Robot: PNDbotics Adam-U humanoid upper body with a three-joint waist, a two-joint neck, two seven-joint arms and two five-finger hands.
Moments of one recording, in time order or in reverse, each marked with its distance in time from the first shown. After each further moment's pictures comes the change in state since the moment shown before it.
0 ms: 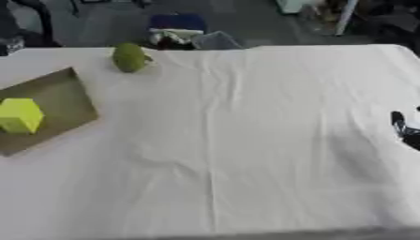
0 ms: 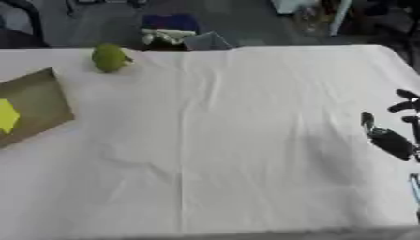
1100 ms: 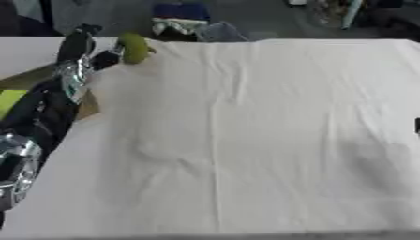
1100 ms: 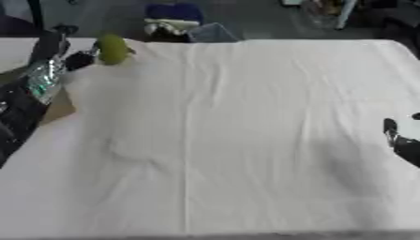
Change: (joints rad) left arm -0.189 -0.269 0.018 0.409 -0.122 0.222 0.341; right arm -0.052 0.045 0.024 0.000 0.000 -0.020 0.025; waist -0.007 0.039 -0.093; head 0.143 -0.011
